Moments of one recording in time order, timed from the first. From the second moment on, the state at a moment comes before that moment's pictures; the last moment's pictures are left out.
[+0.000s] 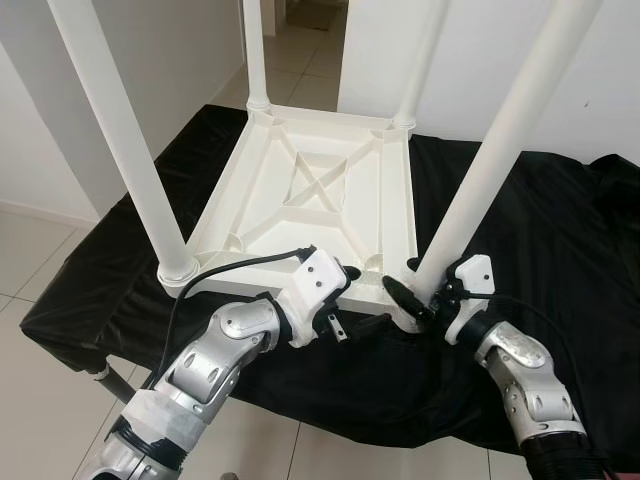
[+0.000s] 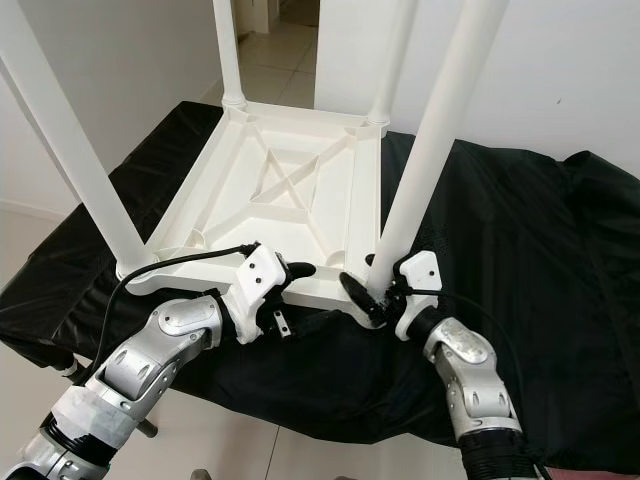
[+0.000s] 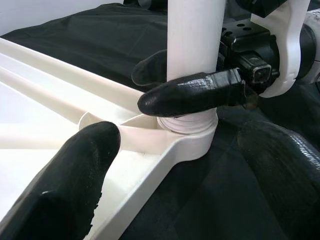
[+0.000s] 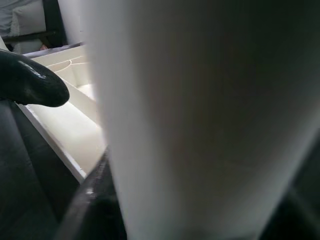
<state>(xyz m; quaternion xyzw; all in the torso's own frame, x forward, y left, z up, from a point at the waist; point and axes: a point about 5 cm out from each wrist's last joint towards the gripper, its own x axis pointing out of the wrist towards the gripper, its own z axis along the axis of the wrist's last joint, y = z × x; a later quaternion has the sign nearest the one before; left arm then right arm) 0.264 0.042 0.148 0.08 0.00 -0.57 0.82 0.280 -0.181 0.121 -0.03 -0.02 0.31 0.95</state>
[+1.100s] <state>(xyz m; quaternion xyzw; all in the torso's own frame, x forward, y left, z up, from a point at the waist) 0.264 0.037 0.150 0.07 0.00 -0.58 0.81 0.269 -0.143 0.118 0.03 -0.03 -0.02 1.00</state>
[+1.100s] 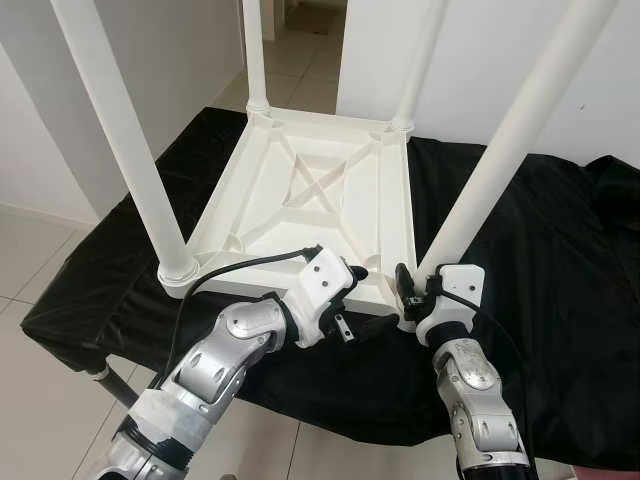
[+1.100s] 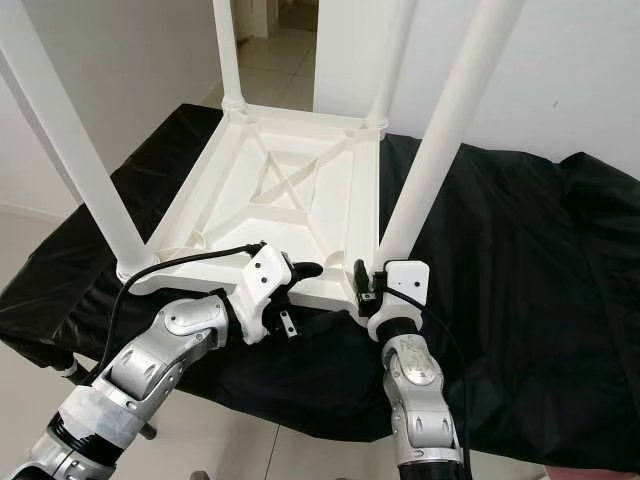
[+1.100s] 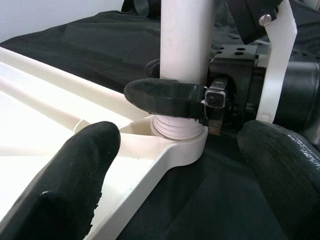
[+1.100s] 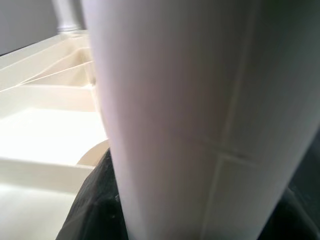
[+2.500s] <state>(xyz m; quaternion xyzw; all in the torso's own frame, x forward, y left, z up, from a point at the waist) 0.265 0.035 0.152 0.07 -0.01 -0.58 0.81 0.265 -0.179 0.128 -0.01 -0.04 0.25 0.97</state>
